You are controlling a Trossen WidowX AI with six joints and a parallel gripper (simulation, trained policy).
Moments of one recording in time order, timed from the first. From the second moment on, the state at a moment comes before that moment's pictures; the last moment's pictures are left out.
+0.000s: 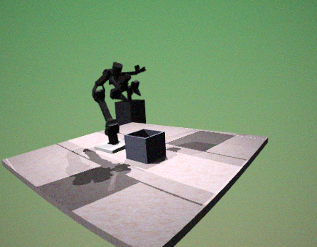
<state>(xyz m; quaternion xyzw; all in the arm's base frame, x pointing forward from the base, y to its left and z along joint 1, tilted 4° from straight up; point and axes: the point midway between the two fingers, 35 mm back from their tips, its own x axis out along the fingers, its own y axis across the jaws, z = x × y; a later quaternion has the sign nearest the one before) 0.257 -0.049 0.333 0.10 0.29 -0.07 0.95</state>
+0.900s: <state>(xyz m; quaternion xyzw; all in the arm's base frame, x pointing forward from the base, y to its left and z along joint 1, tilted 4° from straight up) 0.242 0.065 0.260 0.34 0.50 -0.03 0.80</state>
